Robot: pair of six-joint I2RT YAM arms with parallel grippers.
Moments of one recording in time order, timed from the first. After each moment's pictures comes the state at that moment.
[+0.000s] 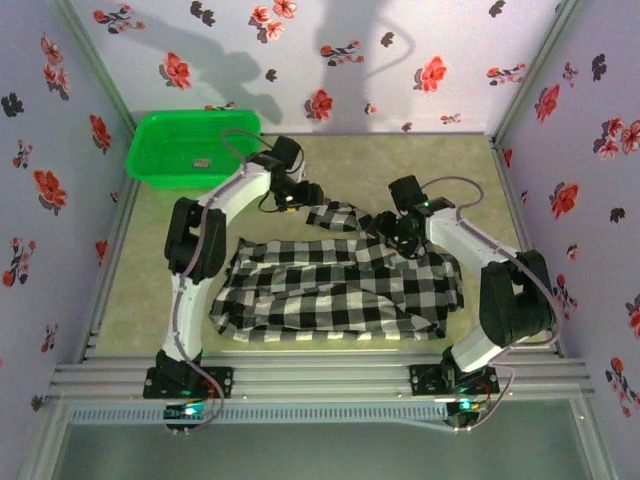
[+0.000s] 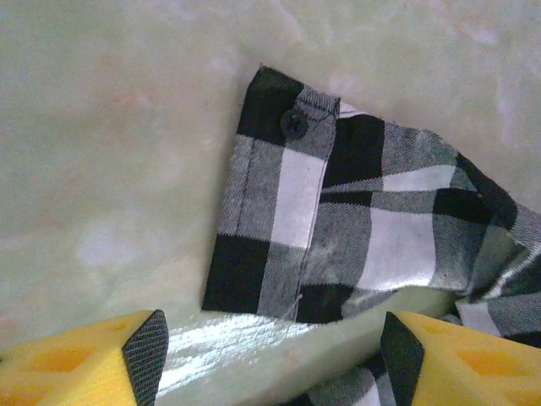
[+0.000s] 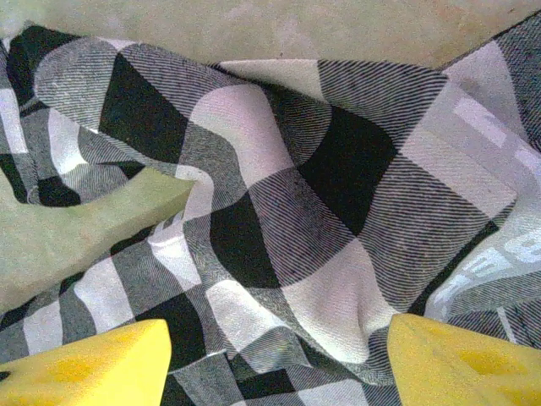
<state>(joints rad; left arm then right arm) -0.49 2.24 1.90 -0.81 0.30 -0.43 0.37 1.58 1.09 -0.69 -0.16 0.89</state>
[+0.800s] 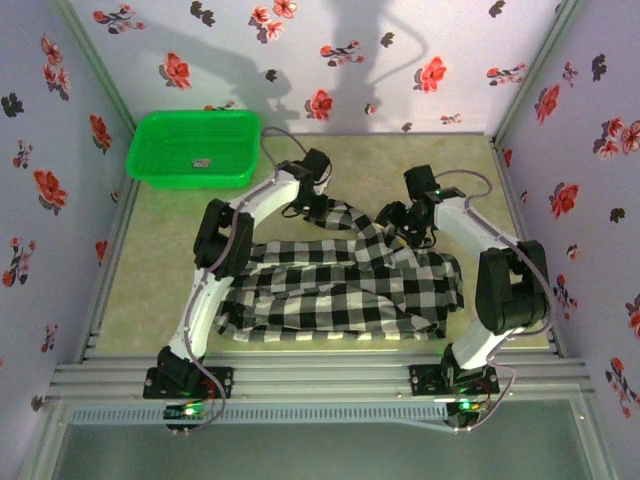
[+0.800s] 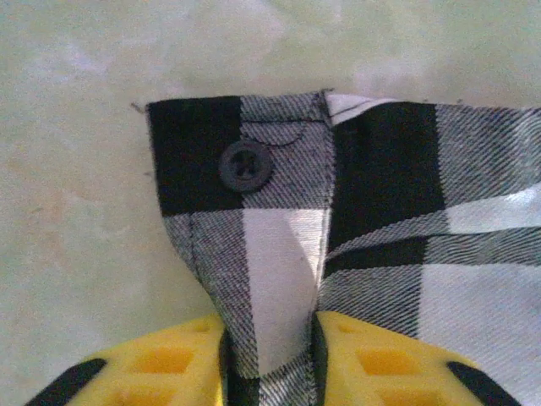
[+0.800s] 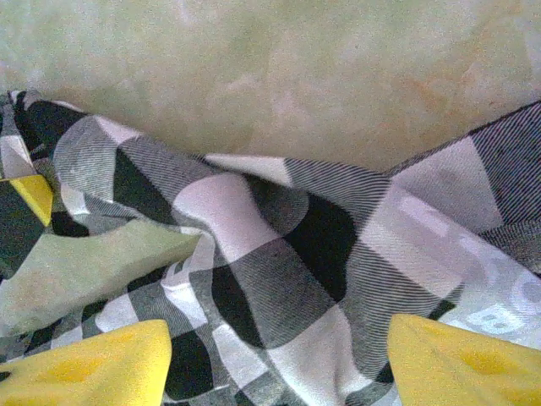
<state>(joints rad) -0.60 2.43 2.07 -0.86 0.01 -0.19 0.25 1.65 1.16 -0.70 -0.26 0.81</state>
